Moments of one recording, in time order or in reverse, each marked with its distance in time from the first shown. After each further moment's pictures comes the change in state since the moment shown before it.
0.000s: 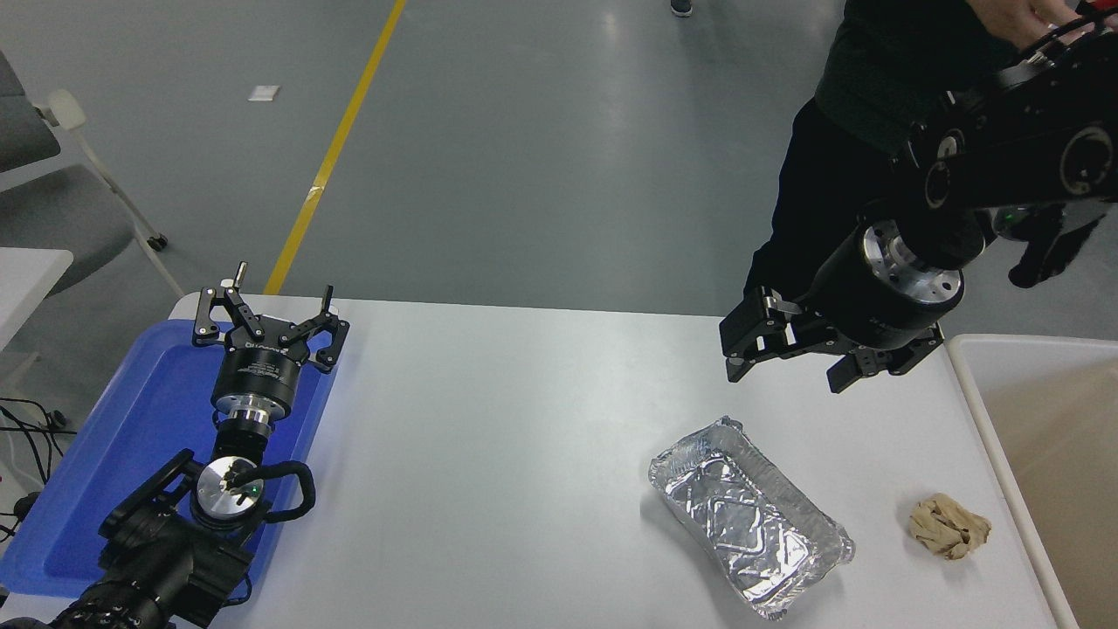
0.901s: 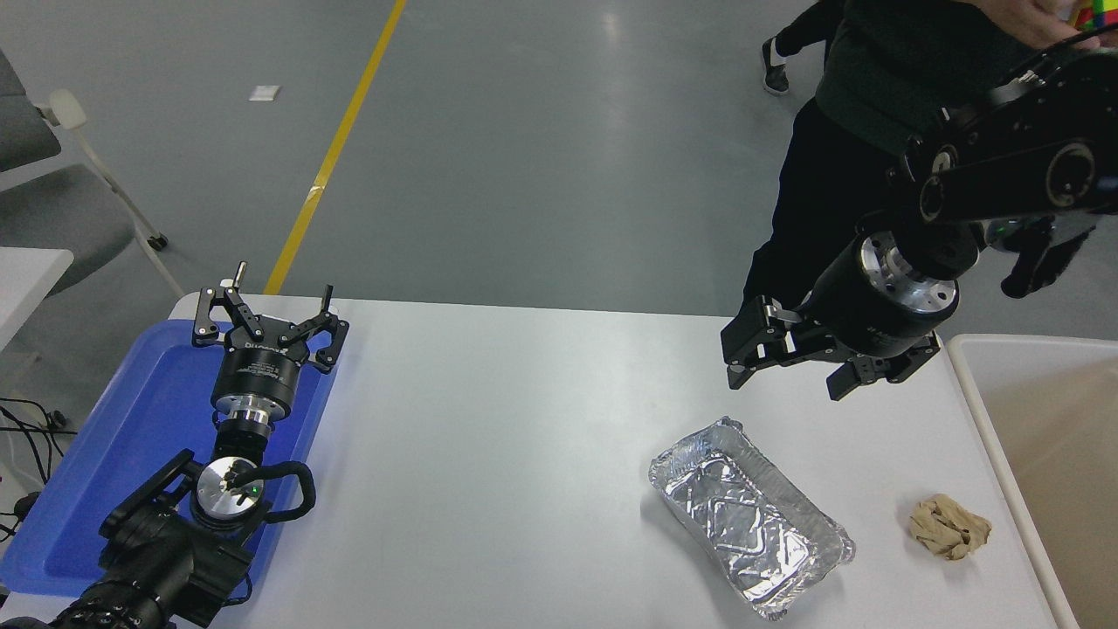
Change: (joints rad) left arm 0.000 0.000 0.000 0.000 0.000 -0.001 -0.002; right arm -0.059 -0.041 0.004 -0.016 -0.022 -0.022 0.000
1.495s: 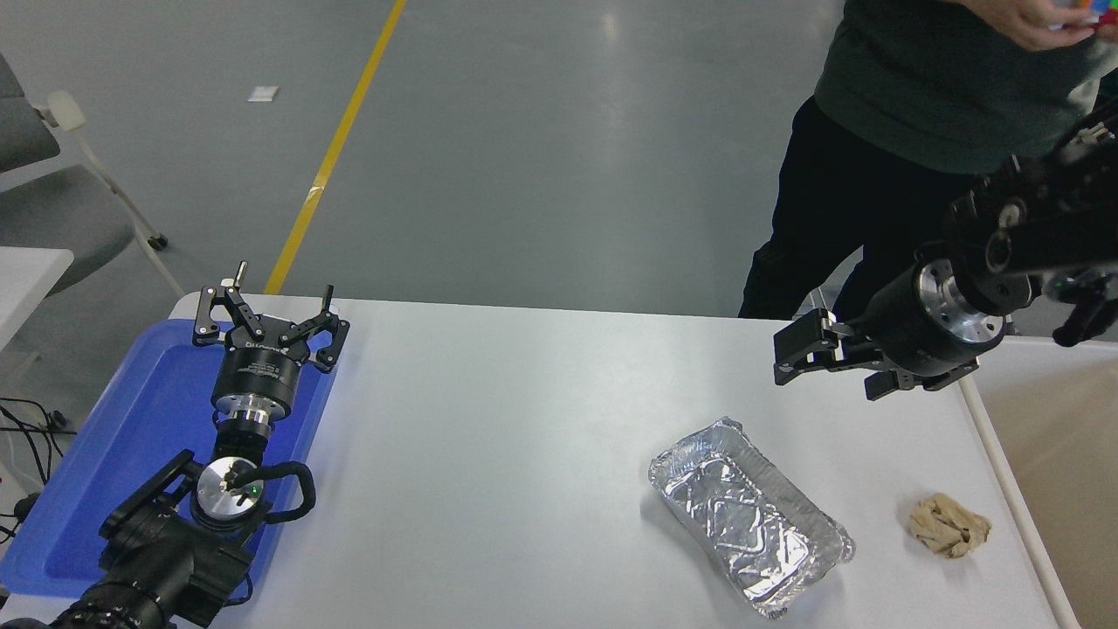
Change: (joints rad) left arm 0.000 0.000 0.000 0.000 0.000 0.000 0.000; right arm -0.196 -0.174 0.037 0.003 -0.167 -0.319 0.000
